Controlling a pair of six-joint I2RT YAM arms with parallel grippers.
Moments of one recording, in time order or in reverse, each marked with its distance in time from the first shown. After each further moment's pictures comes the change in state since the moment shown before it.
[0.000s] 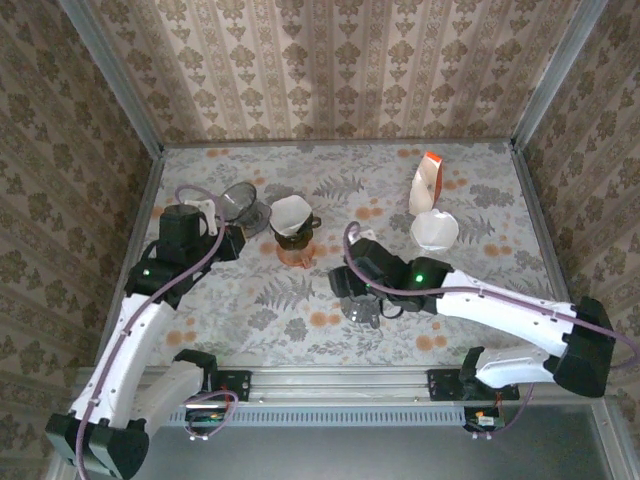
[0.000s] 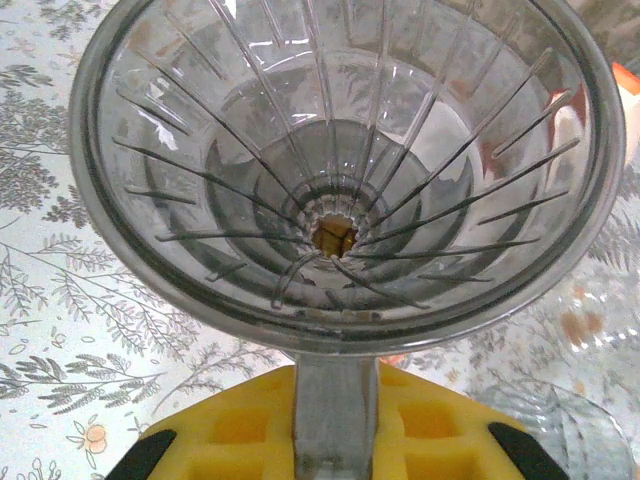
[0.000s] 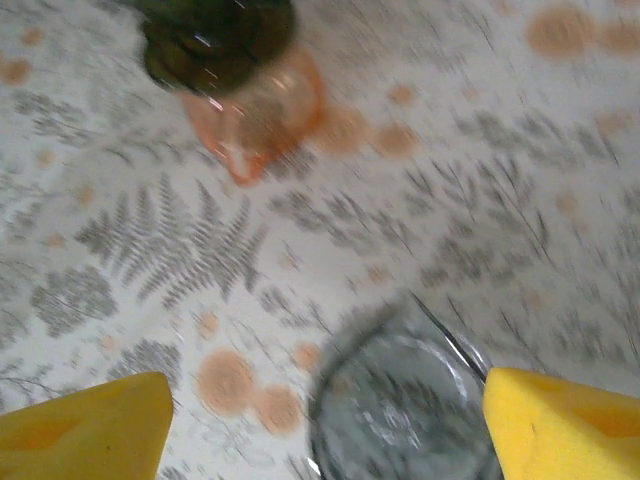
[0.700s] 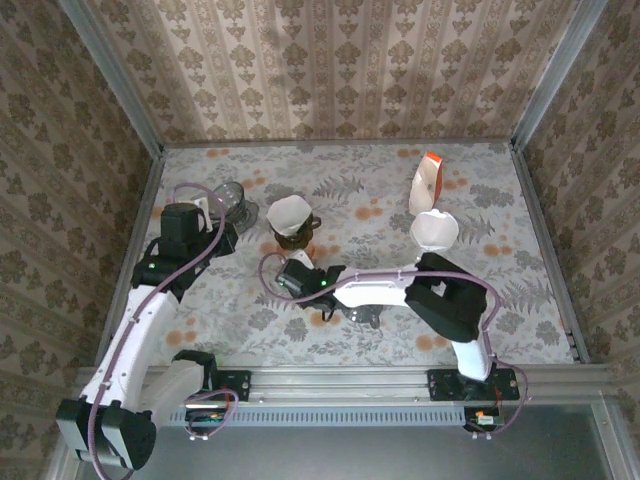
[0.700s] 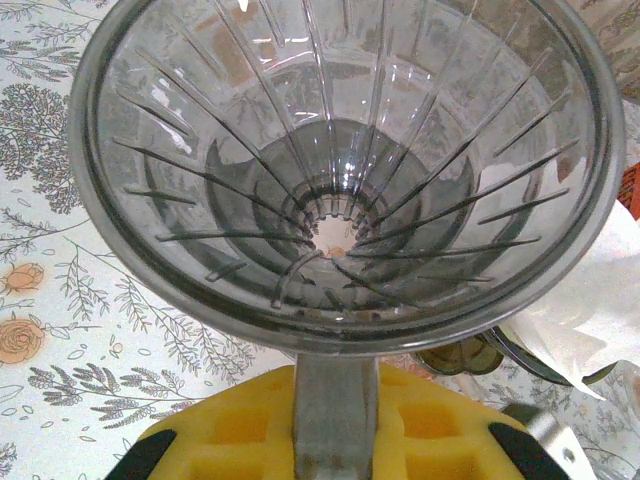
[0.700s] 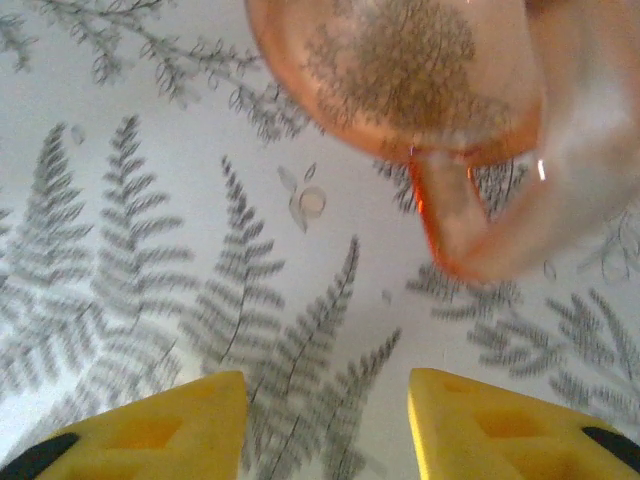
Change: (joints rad) left arm 0.089 0.065 -0.065 0.102 -0.049 -0.020; right arm 0.103 0.715 0.232 0.323 0.077 -0.170
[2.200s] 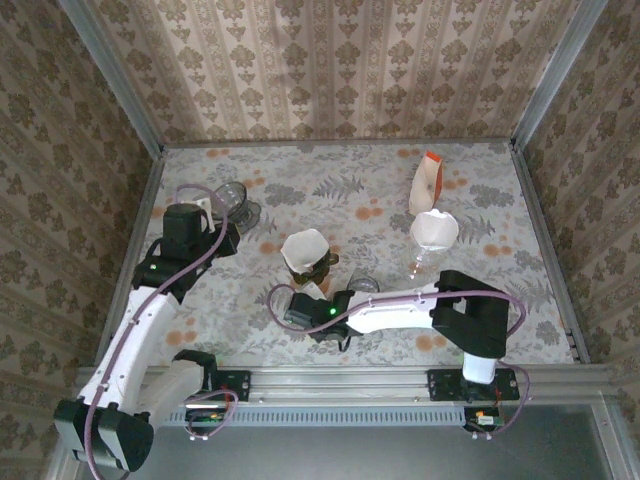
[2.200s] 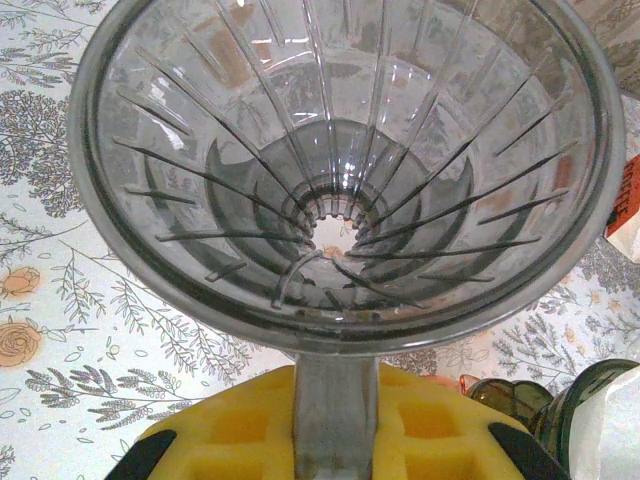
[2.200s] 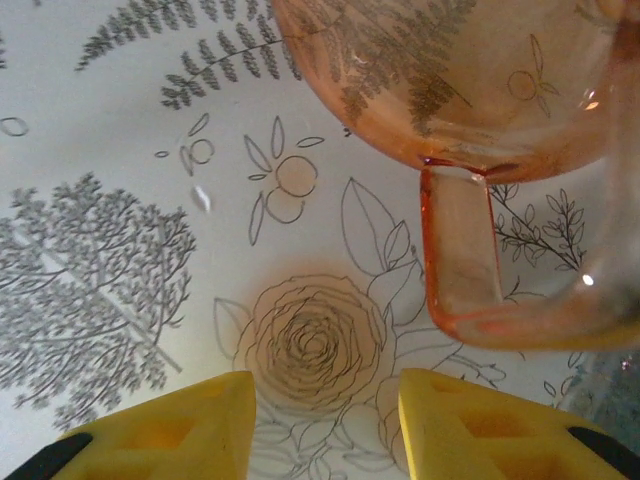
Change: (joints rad) left arm -0.032 -0.008 0.000 -0.001 -0.026 0.001; right arm 0.142 -0.129 -0.128 -0.188 -0.037 0.122
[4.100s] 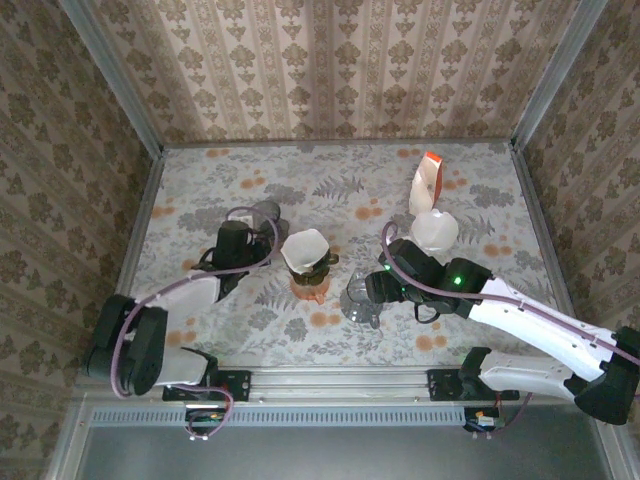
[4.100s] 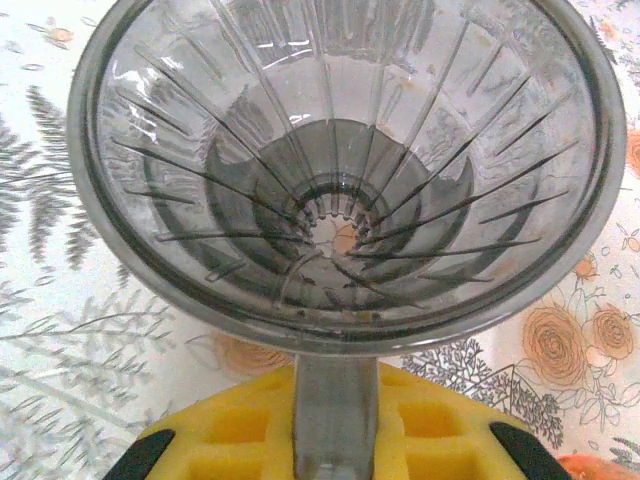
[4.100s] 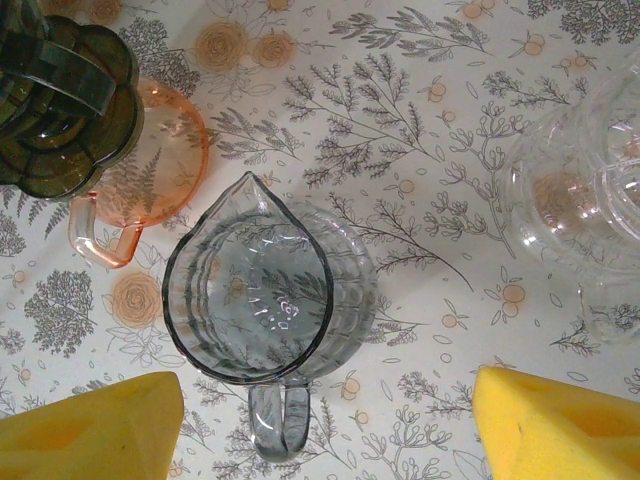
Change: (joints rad) left arm -0.153 0.388 -0.317 0.684 -0.121 0.003; right arm -0.343 -0.755 -0.123 -0.382 -0.078 0.053
